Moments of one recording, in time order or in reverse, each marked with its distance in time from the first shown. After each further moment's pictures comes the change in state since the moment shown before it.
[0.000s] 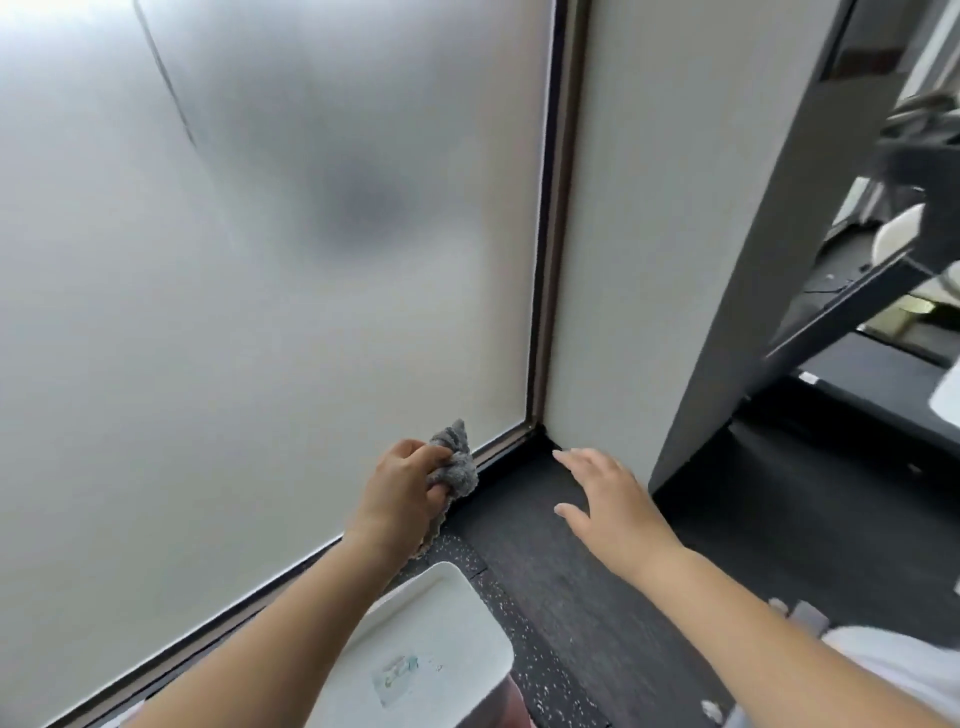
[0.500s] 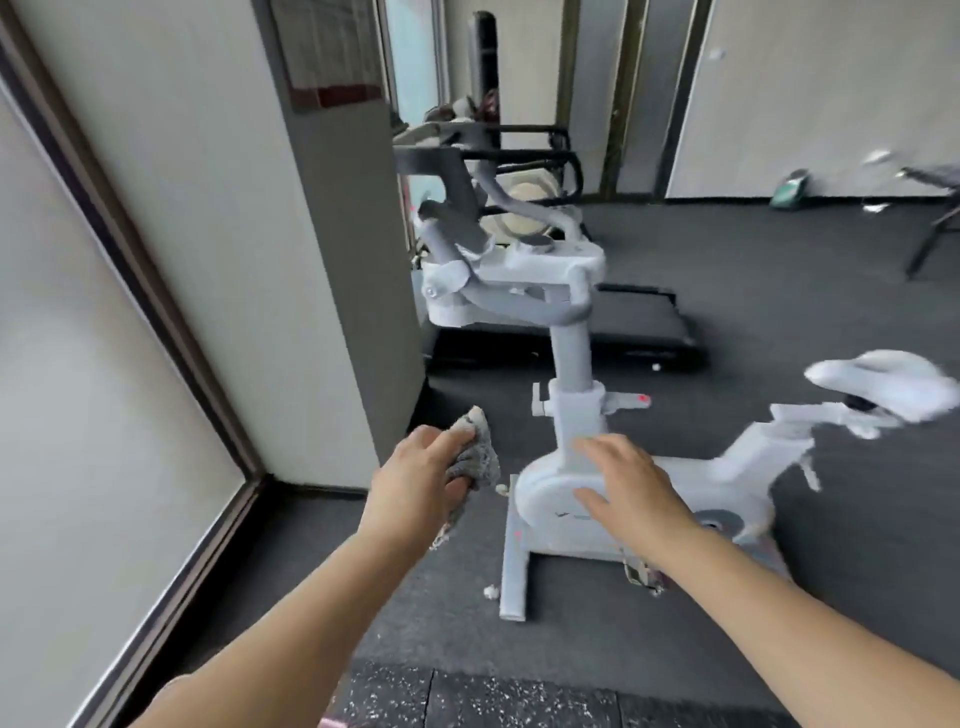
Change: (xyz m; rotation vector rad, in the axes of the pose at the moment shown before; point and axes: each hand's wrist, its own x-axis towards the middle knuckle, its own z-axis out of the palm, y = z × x) left_hand -0.125 0.301 0.130 -0.110 -0.323 0.780; right_hand -0.349 0.151 -0.125 -0.096 0.363 0.736
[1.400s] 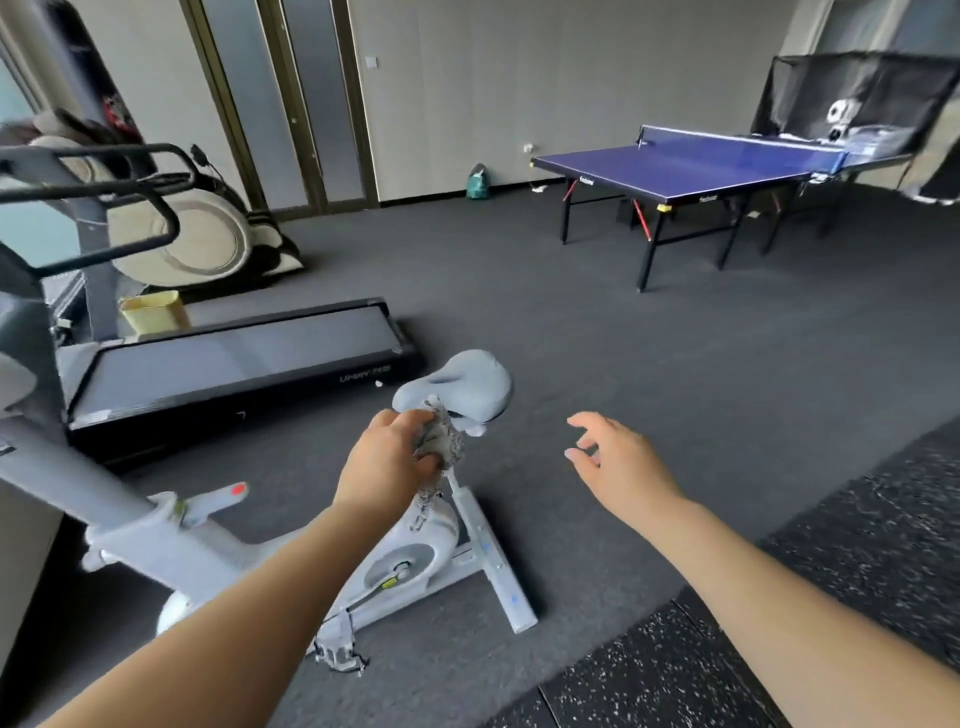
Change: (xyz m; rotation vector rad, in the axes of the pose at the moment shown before) left_hand 0.185 0.525 0.318 -0.212 -0.299 0.297; right_hand -0.118 0.537 -0.260 0.082 0.309 0.566
